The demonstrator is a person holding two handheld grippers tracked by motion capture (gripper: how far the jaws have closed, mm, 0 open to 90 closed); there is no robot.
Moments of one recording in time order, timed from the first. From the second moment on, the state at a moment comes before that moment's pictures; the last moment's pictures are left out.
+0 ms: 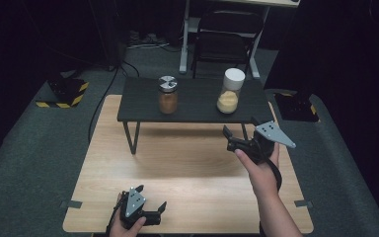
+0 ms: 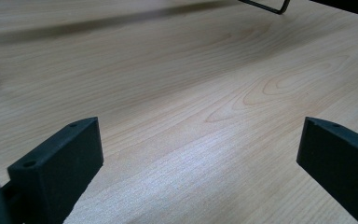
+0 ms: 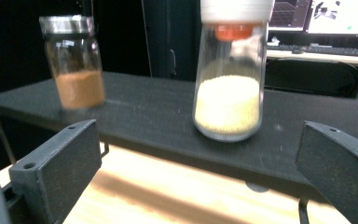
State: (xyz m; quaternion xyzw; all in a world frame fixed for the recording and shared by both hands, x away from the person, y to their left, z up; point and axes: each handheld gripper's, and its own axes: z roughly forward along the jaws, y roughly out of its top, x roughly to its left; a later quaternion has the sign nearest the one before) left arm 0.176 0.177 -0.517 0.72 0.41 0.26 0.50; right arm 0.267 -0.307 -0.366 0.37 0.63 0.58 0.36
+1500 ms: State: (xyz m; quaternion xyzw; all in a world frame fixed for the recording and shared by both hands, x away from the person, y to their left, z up) left arm 0.171 0.169 -0.517 0.73 0.38 0.28 0.49; right arm 0.192 -0.339 -0.499 0.40 0.74 0.42 0.33
